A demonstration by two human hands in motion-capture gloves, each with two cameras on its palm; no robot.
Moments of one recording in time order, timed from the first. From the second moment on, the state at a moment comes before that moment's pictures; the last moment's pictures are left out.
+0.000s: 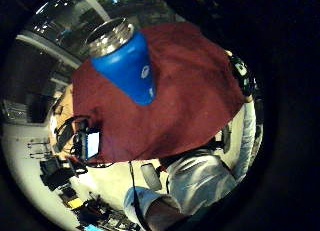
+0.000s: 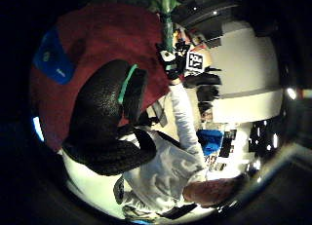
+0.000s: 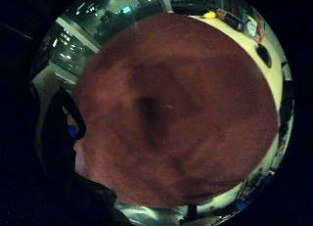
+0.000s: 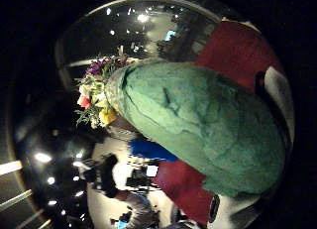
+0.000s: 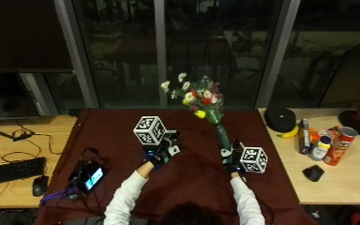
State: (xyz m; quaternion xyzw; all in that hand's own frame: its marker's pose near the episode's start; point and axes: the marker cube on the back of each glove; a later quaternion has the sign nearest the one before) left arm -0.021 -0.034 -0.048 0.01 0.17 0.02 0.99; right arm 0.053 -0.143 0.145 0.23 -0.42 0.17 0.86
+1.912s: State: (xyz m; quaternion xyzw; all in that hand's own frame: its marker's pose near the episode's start) left arm -0.093 -0.129 -0.243 0.41 0.50 -0.05 0.76; right arm -0.051 -0.125 0.040 0.18 -0.57 -0.16 0.78
